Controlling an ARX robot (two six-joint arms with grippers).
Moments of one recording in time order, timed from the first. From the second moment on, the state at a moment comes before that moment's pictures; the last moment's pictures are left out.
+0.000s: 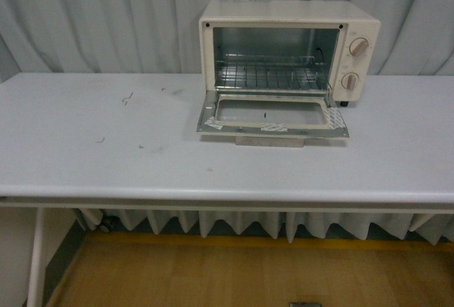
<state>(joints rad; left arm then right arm) 0.00 0.01 0.01 0.00 0.00 -0.02 0.00 0.00 0.01 0.00 0.00 -0.01</state>
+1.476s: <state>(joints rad) 0.00 0.01 0.01 0.00 0.00 -0.02 0.00 0.00 0.01 0.00 0.00 -0.01</state>
